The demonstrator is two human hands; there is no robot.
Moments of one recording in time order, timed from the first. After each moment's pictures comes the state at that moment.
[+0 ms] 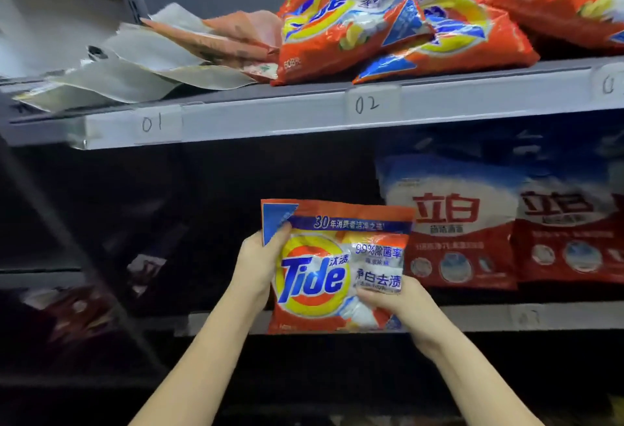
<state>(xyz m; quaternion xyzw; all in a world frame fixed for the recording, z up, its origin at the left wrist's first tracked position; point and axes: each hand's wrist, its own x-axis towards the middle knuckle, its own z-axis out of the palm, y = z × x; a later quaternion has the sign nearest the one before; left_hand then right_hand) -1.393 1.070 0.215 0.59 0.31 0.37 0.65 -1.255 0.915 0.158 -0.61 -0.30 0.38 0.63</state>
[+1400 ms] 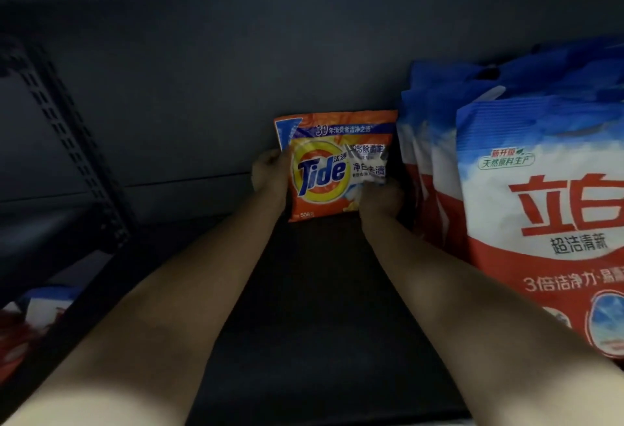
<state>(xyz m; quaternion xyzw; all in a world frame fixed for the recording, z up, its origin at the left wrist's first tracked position) -1.169 1.313 0.149 0.62 0.37 0.41 0.56 -1.070 1.214 0.096 -0.73 -0.06 0.04 0.68</state>
